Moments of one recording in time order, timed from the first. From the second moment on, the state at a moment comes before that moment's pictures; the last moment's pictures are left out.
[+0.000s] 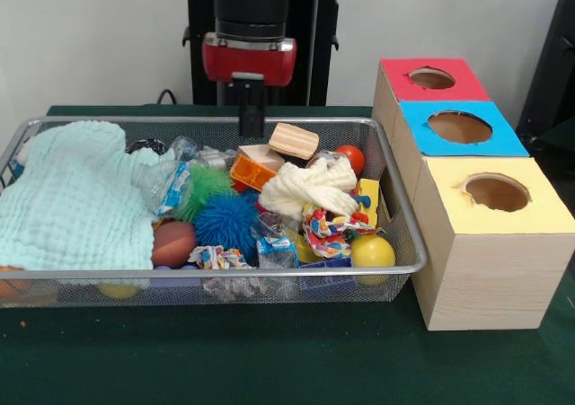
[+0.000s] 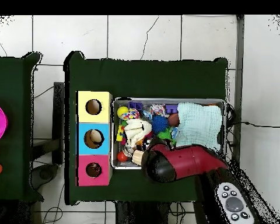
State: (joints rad) arm -0.54 -0.80 0.30 1.93 -0.65 0.28 2.08
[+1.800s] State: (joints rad) arm -0.84 -0.87 0.42 2.02 -0.54 0.30 2.08
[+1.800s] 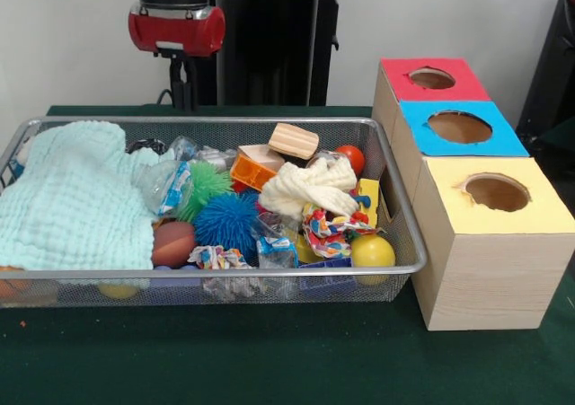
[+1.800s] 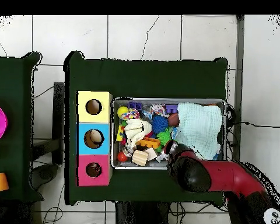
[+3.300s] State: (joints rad) arm -1.09 -0.71 0.69 1.93 -0.72 0.43 2.01
